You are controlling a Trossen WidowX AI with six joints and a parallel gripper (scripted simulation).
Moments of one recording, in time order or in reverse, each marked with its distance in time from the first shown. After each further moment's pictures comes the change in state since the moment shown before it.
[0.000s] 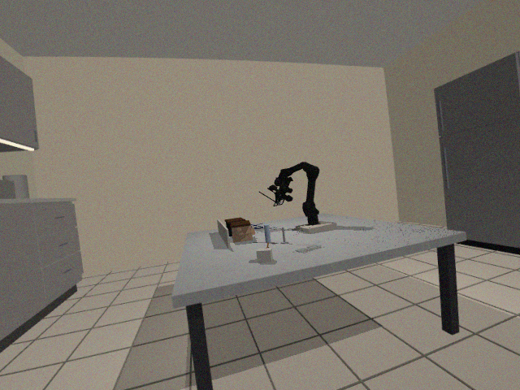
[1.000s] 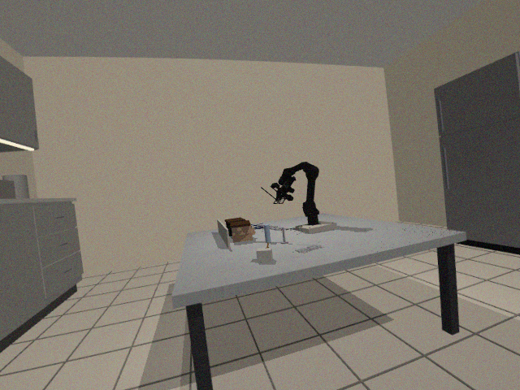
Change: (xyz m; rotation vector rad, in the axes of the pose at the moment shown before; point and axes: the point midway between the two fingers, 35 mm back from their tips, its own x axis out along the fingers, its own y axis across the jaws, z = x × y) arm -0.021 0.005 -0.012 -0.075 0.084 -0.093
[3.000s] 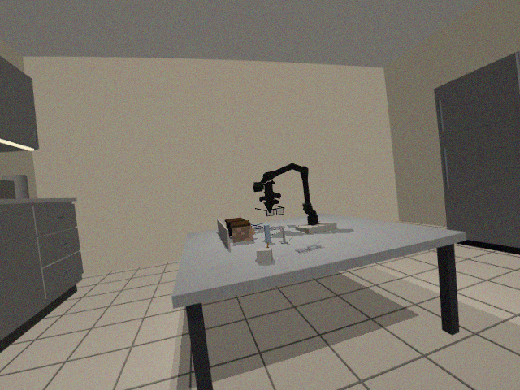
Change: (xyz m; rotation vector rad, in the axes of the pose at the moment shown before) arm 0.122 -0.048 0.064 -0.561 -0.361 0.498
